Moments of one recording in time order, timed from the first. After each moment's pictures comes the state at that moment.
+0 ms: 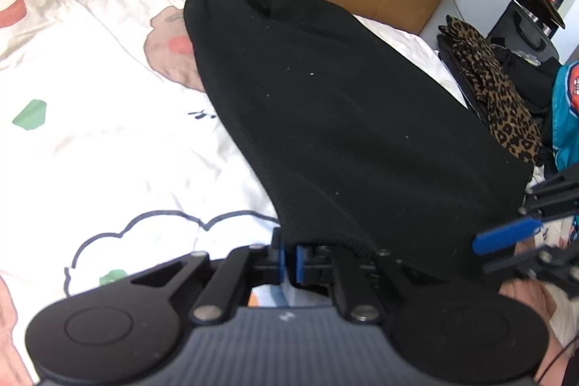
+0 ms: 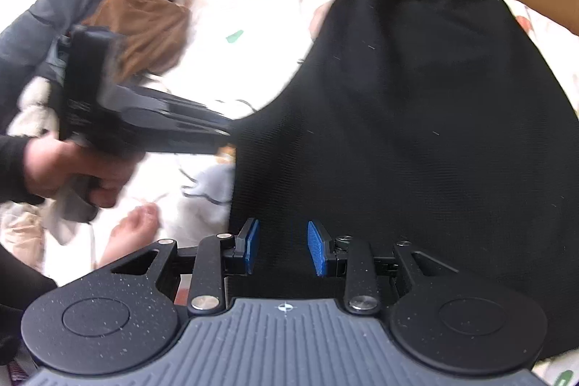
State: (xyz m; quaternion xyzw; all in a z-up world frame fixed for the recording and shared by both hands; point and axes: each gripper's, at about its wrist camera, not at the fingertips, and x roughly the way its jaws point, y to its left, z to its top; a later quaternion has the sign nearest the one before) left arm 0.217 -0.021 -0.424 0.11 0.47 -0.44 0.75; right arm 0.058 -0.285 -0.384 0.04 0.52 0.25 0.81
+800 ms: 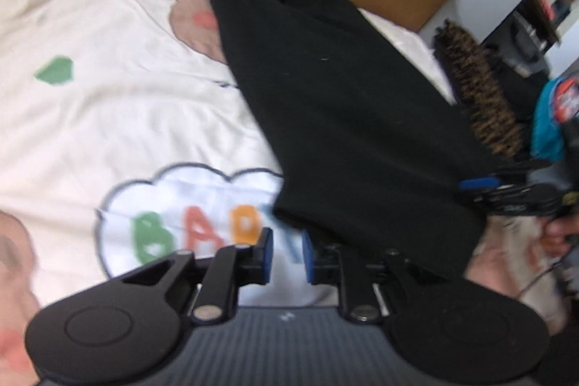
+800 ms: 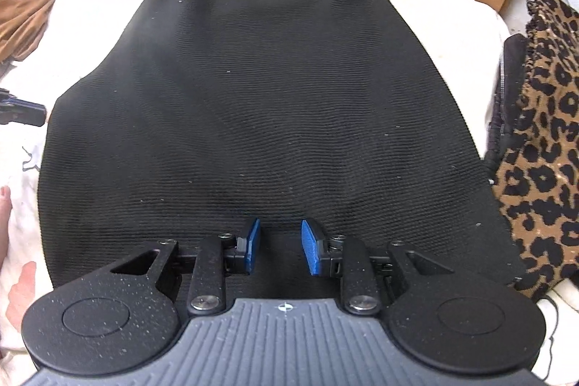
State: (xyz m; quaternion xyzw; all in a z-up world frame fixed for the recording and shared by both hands) left arm 0.221 0.011 -0.408 0.05 0.54 -0.45 0.71; right arm 0.048 -0.365 -0.419 -0.03 0.55 0.08 0.83
